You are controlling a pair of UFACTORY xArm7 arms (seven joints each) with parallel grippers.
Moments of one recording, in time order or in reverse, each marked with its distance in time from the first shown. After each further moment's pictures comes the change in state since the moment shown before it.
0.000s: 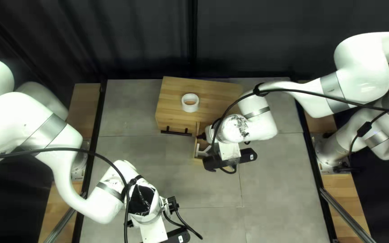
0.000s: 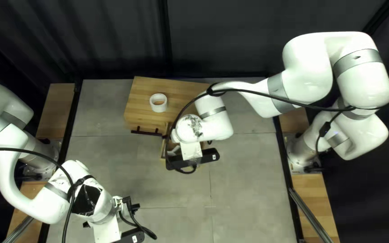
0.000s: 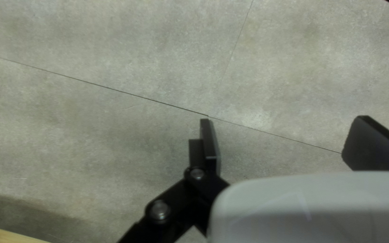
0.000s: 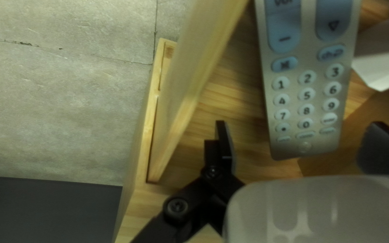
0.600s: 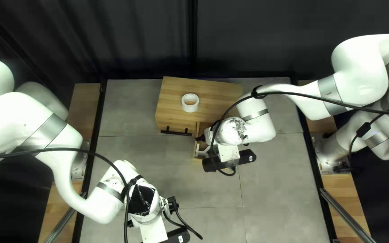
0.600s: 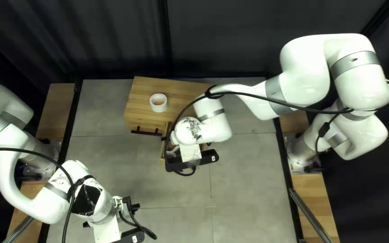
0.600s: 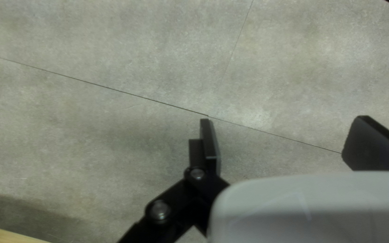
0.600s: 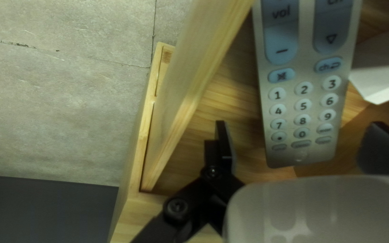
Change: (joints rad) left arm 0.000 0.000 0.000 0.000 0.000 0.000 0.000; right arm -0.008 0.035 0.003 0.024 0.018 -0.006 -0.021
